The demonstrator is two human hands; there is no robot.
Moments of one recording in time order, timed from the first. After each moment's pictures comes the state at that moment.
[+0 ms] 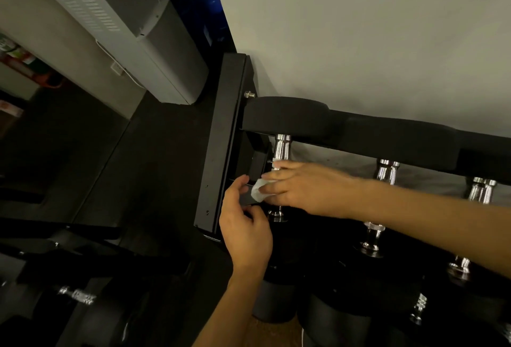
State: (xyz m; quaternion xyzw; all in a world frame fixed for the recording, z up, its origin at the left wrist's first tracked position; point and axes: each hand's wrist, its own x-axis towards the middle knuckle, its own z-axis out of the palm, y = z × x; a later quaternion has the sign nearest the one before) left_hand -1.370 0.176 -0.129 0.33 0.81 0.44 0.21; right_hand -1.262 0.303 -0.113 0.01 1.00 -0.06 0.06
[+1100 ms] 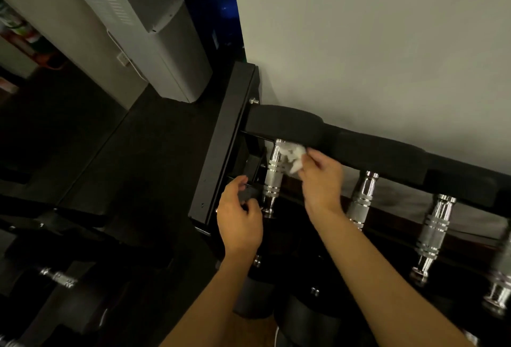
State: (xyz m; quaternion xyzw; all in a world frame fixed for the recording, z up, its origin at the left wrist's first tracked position) left_hand -1.371 0.175 -0.132 0.32 0.82 0.42 0.23; right_hand -1.274 0.273 -0.119 0.58 0.40 -0.58 -0.40
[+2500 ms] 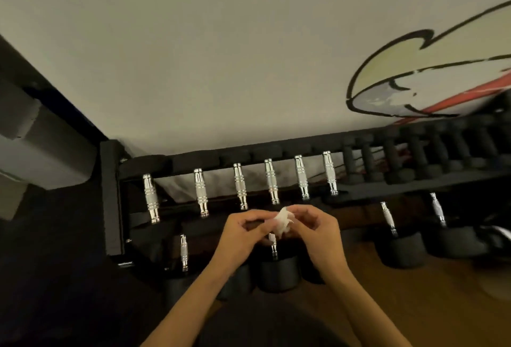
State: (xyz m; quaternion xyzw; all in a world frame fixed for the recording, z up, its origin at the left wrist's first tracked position) left_hand -1.119 0.055 0.099 0.51 0.46 0.34 0.64; right_hand -0.960 0.011 0.113 0.63 0.36 -0.48 -0.49
